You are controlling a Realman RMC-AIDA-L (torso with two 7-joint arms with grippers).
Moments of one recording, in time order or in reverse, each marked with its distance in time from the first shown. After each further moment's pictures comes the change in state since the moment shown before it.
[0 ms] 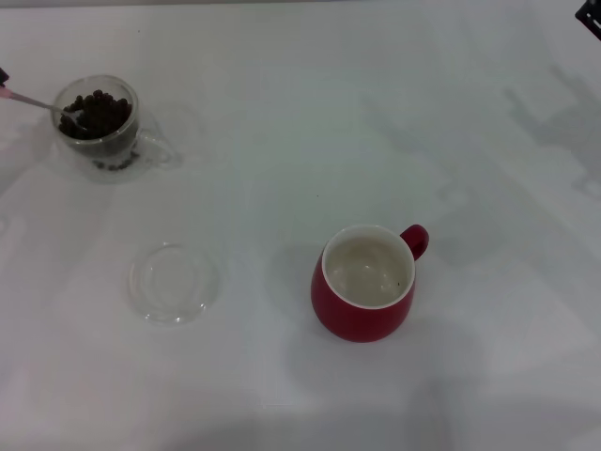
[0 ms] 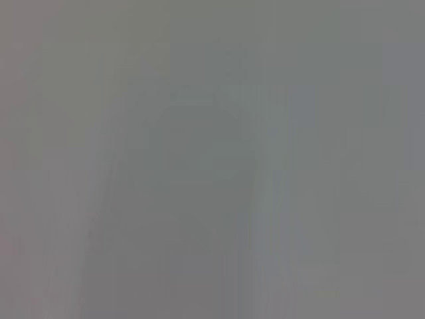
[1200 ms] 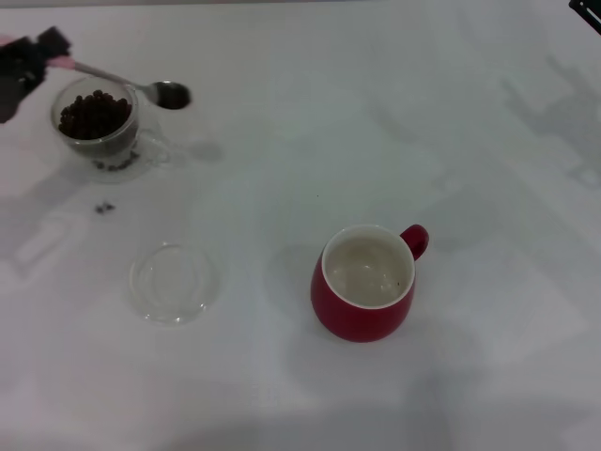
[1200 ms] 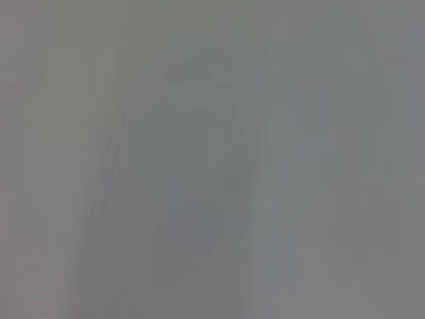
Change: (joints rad) left arm -0.040 -0.020 0.013 -0.099 -0.107 0.325 0.117; right arm 0.021 -0.001 -0.009 -0.026 0.000 0.050 -0.002
